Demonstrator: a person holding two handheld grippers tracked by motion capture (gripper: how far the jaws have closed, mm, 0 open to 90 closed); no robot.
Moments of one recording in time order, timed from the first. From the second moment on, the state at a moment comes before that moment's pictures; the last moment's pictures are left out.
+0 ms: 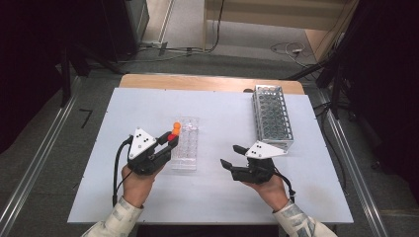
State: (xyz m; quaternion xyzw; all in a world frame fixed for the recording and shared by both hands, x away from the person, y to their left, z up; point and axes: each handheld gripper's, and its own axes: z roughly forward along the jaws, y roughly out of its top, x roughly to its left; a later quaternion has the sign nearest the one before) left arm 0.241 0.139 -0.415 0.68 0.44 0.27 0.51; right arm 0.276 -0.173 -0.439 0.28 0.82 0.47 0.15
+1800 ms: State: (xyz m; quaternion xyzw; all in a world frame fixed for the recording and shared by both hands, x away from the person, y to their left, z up) left arm 0.233 0.144 -0.420 0.67 0.47 0.28 0.50; right arm 0.282 -0.179 -0.440 0.31 0.81 0.47 0.16
